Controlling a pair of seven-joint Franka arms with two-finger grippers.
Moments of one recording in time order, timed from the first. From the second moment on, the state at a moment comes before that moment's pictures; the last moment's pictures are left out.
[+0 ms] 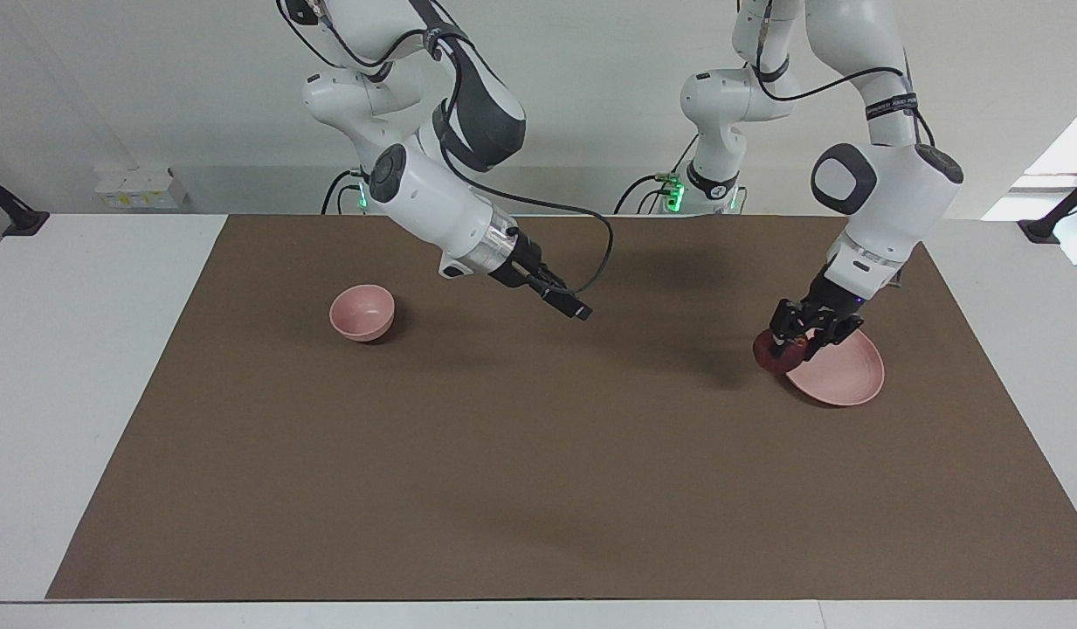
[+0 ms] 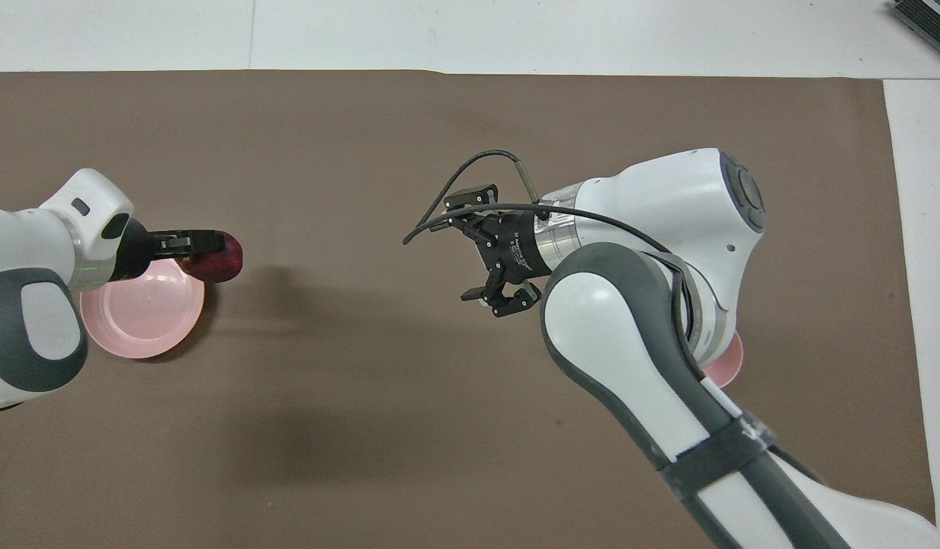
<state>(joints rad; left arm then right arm) -0.04 0.02 -0.05 -2.14 -0.44 2.39 0.17 0.38 0.24 0.07 -1.74 0.81 2.16 1.08</state>
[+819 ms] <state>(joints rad) -0.37 0.02 -0.08 -2.13 -0.52 2.57 -0.27 0.44 0.29 0.07 -1.74 0.92 2.25 1.13</state>
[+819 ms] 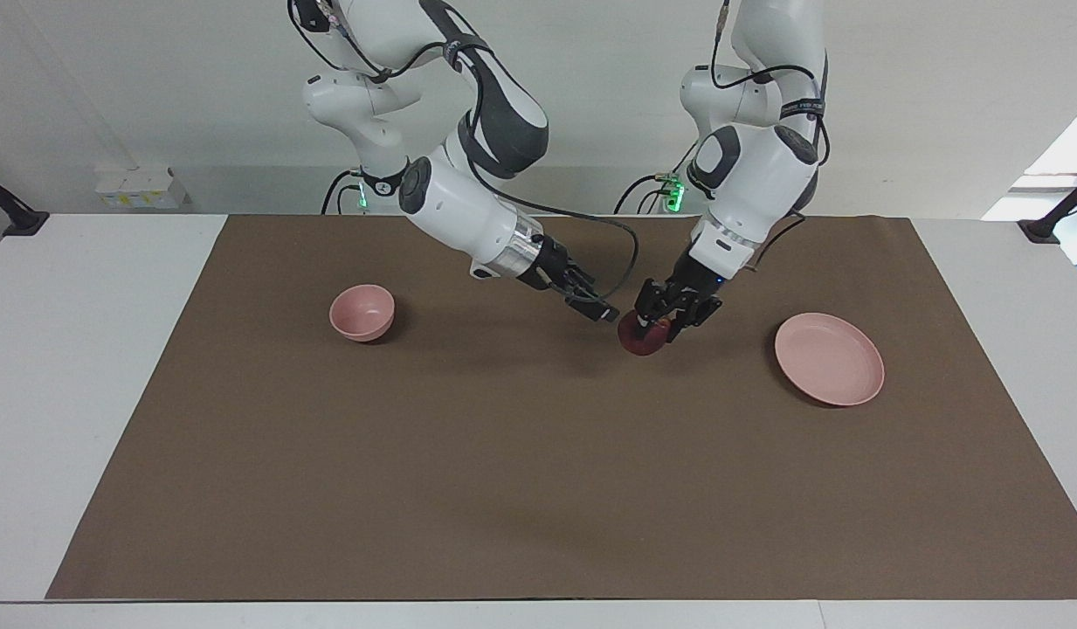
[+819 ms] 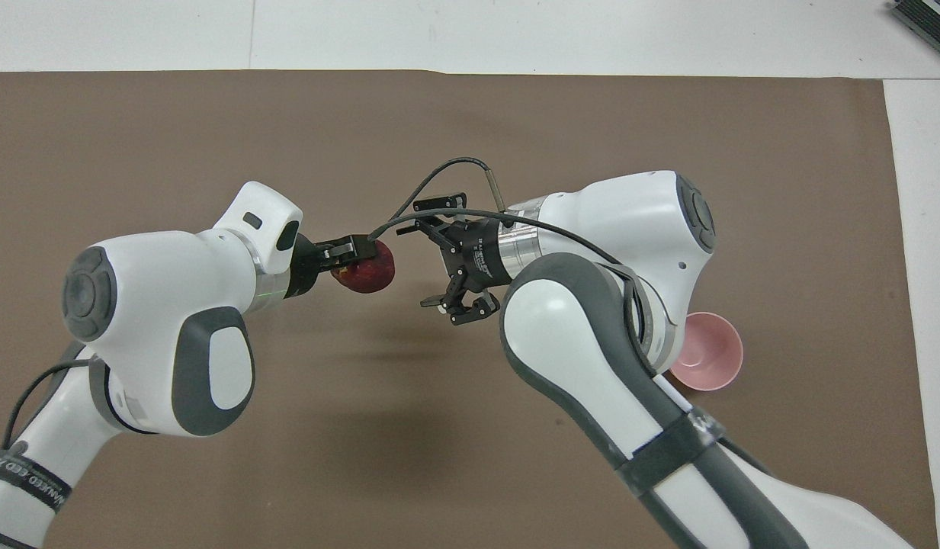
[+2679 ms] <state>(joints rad) -0.39 -0.03 -0.15 -2.10 -0.50 2.56 -0.44 0.44 0.35 0.07 -1.73 1.00 2.26 1.13</state>
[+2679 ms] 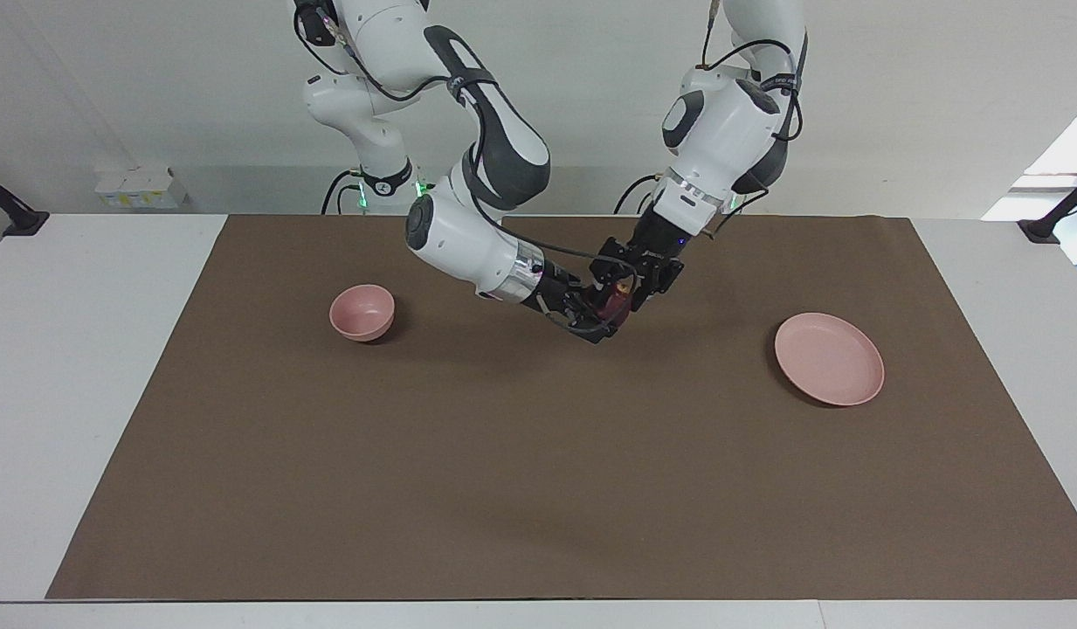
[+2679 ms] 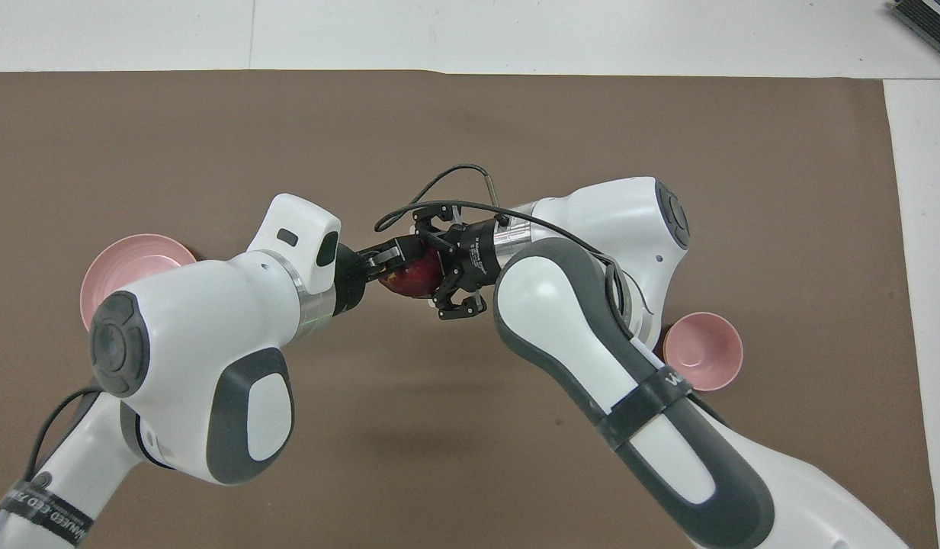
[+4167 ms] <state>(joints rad) 0.02 0.00 -0.12 -1.71 -0.03 1.84 0.10 0.39 0.26 0.05 -1.71 0.45 2.13 1.04</state>
